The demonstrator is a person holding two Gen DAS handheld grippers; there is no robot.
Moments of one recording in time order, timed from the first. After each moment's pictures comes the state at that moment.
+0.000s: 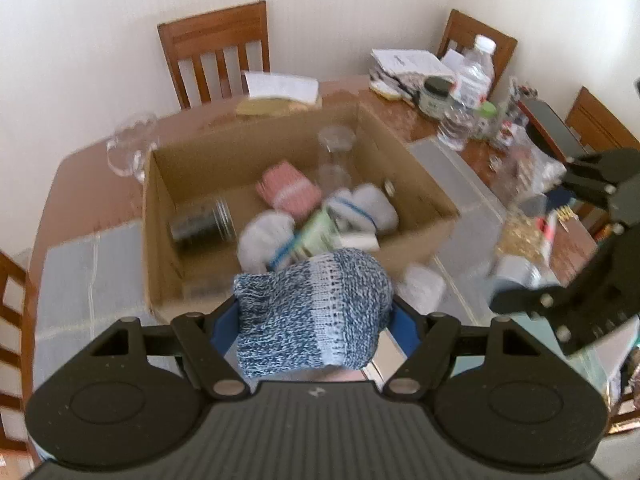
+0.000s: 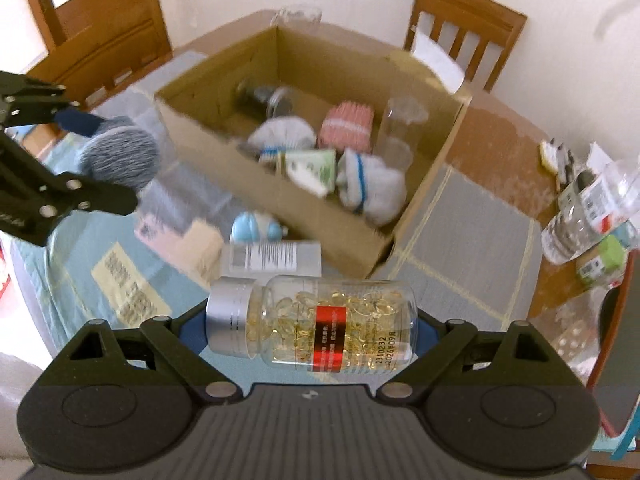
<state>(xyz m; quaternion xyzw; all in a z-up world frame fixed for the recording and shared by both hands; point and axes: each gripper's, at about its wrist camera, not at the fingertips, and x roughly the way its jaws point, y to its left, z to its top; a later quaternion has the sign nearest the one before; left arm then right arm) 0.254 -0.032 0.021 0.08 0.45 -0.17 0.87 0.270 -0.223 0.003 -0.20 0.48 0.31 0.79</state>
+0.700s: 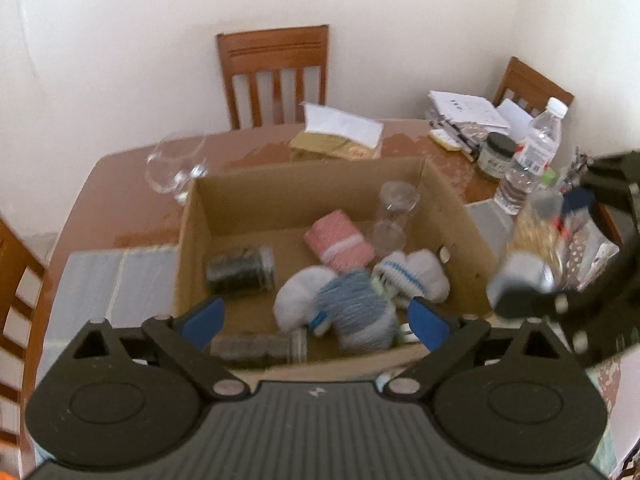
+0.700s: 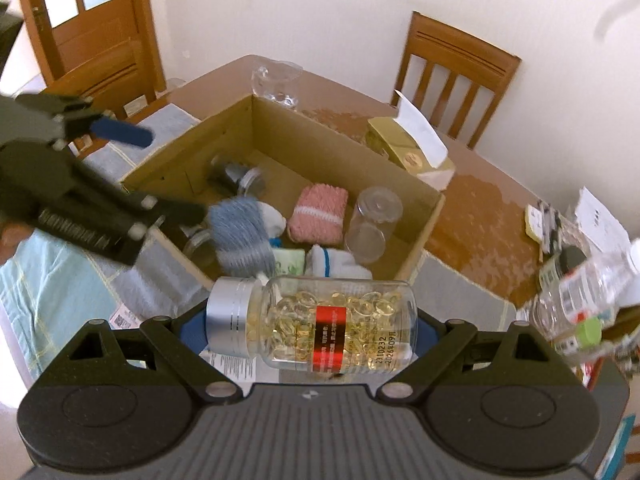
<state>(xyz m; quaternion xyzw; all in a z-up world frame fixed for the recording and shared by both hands) 0.288 -0.017 0.018 0.03 0.43 -0.09 0.90 0.333 -0.193 0.031 -0.22 0.43 0.34 0.80</state>
